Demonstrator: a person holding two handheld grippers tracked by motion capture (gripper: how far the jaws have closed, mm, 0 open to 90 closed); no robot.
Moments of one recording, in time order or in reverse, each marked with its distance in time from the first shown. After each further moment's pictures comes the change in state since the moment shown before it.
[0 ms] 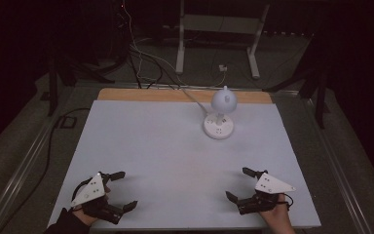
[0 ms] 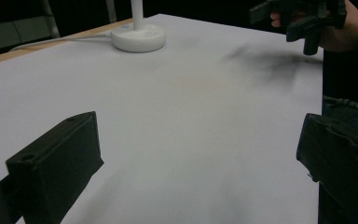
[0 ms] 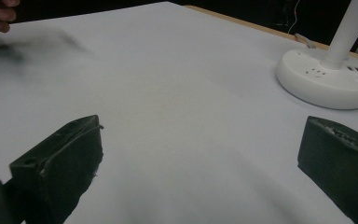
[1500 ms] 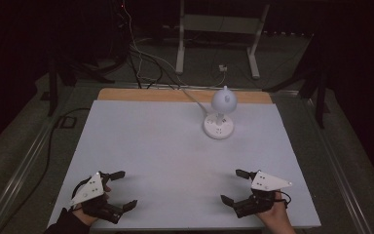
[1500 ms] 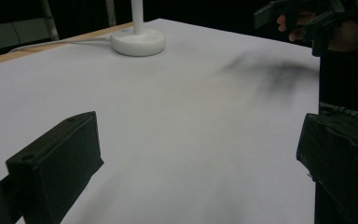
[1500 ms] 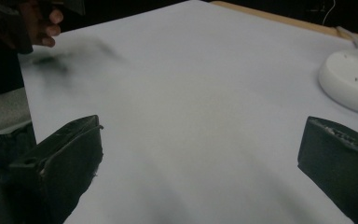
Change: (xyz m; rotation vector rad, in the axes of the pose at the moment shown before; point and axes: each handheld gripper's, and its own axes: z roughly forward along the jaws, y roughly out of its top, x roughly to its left) left arm 0.001 0.001 -0.001 -0.020 -0.010 -0.022; right arm 0.013 0.024 0.002 0.037 0.110 0.046
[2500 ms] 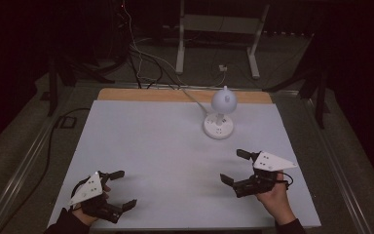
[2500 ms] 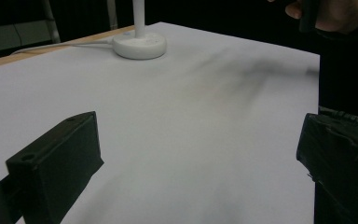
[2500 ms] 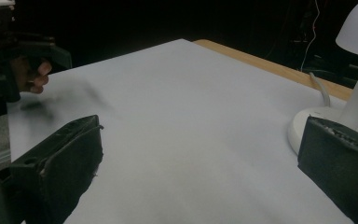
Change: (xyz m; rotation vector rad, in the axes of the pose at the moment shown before) left arm 0.000 0.000 -0.001 -0.010 0.004 -0.007; right arm -0.020 0.051 0.002 -0.088 -0.028 -0.012
